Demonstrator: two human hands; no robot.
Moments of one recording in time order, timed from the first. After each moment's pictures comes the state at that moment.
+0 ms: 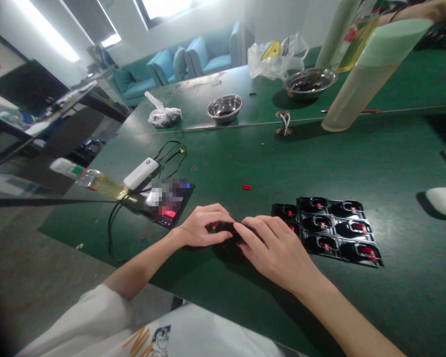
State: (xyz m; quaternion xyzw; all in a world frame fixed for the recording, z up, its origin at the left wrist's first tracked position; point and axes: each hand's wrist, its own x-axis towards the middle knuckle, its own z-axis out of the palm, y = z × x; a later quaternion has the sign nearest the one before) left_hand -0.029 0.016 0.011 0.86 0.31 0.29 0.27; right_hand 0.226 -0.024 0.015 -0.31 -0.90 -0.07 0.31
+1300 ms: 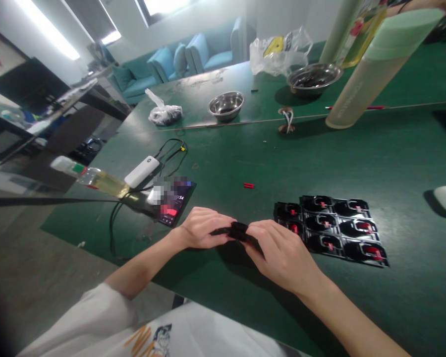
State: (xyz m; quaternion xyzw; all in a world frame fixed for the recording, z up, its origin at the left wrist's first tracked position) left_hand -0.032 0.014 0.005 0.91 0.21 0.36 0.04; right_hand 0.225 -0.025 0.013 -0.30 -0.87 0.02 0.39
